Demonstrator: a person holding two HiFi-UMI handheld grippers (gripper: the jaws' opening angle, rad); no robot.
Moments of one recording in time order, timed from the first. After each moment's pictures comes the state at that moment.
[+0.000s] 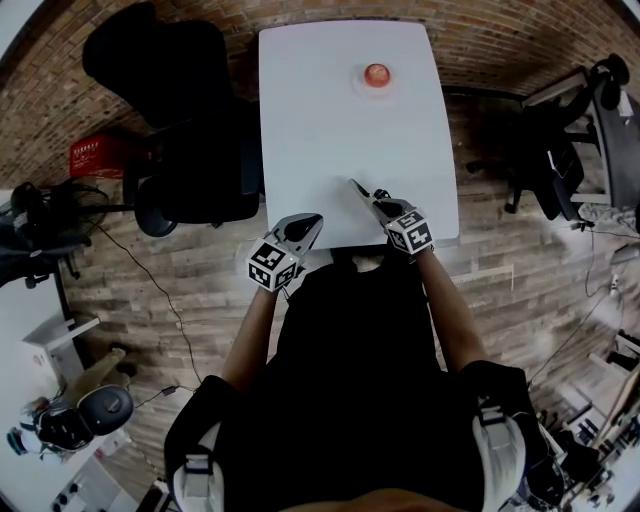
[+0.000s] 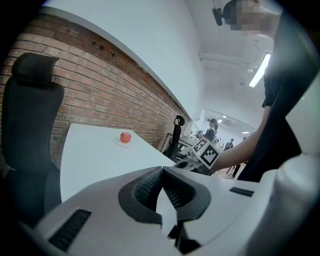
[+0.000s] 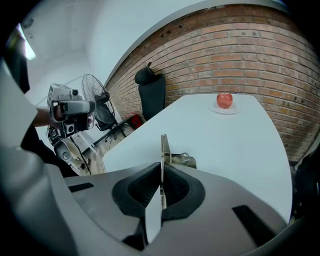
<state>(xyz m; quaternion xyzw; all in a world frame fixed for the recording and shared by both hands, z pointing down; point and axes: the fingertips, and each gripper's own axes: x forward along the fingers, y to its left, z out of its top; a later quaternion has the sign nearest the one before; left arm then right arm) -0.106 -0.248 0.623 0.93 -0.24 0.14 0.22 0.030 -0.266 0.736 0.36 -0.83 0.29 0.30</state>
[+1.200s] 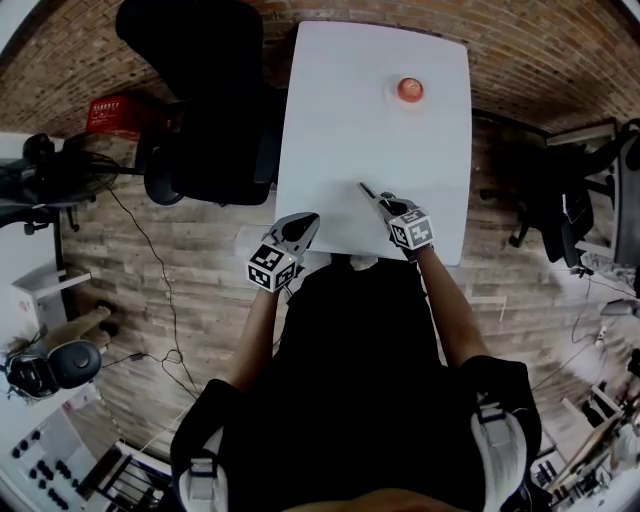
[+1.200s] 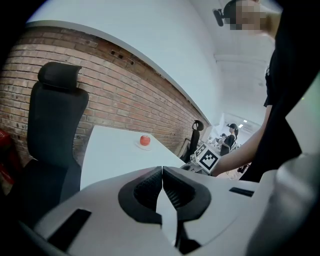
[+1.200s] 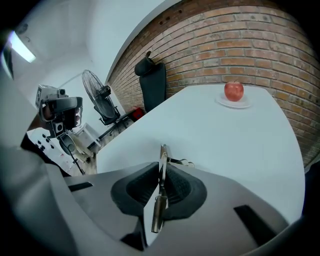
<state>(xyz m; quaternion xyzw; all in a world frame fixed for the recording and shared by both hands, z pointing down) -0.130 -0.270 0.626 0.89 -0.36 0.13 0.24 0.033 -0.311 0.774 0.31 -0.83 0.31 0.34</state>
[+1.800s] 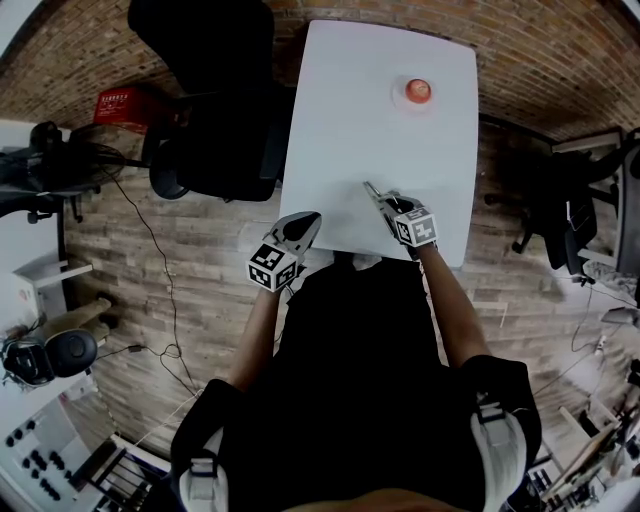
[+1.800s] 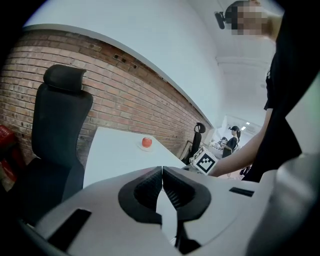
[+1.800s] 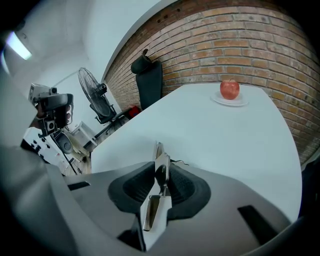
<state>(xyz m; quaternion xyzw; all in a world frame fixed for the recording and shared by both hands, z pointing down) -0.138 -0.261 0.620 0.88 -0.38 0.12 0.25 0.041 -0.317 0.778 0.34 -0.82 0.30 0.35</state>
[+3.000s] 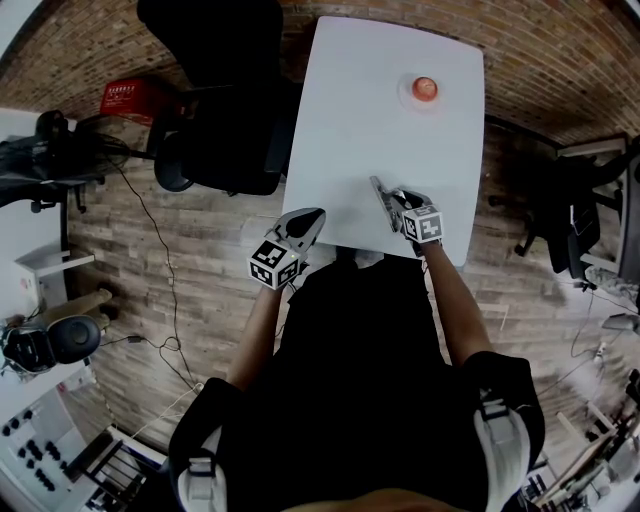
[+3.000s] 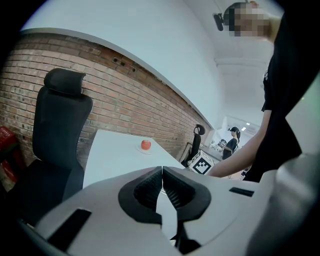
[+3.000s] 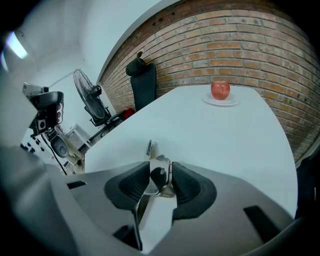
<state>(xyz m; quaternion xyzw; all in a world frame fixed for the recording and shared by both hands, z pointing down) -0.137 -0.254 0.606 0.89 -0.38 0.11 0.24 0.058 -0.325 0.784 0.37 -0.81 0.30 0.34</state>
